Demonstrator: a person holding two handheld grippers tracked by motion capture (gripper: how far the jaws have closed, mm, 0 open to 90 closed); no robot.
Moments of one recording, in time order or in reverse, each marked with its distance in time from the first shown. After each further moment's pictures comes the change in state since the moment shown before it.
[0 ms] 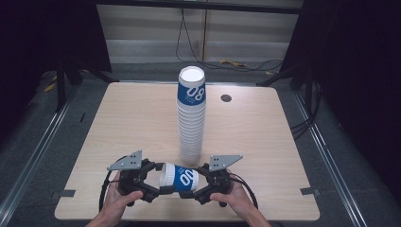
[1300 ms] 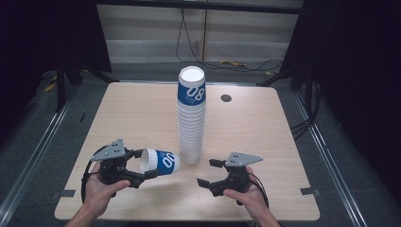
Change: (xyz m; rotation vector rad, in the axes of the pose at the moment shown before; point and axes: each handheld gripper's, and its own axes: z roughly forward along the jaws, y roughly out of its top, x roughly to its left) left arm 0.013 0.022 -0.045 0.055 0.265 0.000; right arm -0.002 -0.005 -0.046 0.030 -0.380 0.037
